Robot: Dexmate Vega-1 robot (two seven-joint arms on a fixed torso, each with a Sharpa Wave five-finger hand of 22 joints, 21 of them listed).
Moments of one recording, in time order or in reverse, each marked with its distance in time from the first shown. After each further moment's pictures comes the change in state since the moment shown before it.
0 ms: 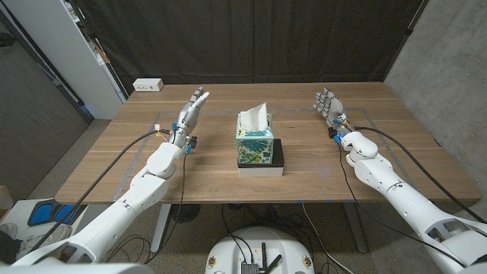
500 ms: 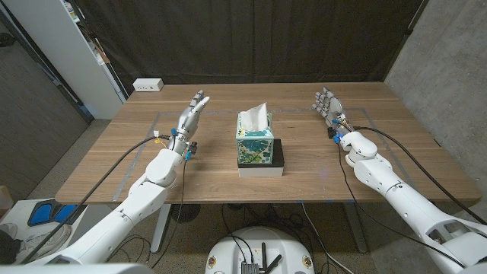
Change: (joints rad) left arm 0.074 0.011 -0.017 -0.071 0.008 -0.013 0.017; left_hand 0.000 0.000 -0.016 0.000 0.000 0.000 0.000 0.000 0.000 0.000 0.000 0.000 0.000 0.000 0.000 0.000 0.000 0.000 0.000 -0.007 0.000; right arm -0.006 -0.002 -0.001 -0.017 -0.009 -0.006 -0.016; right_hand 0.000 0.000 -0.003 -0.003 0.000 0.000 0.000 0.000 0.000 0.000 0.000 0.000 0.000 0.000 0.000 0.000 -0.005 0.000 0.000 0.000 0.000
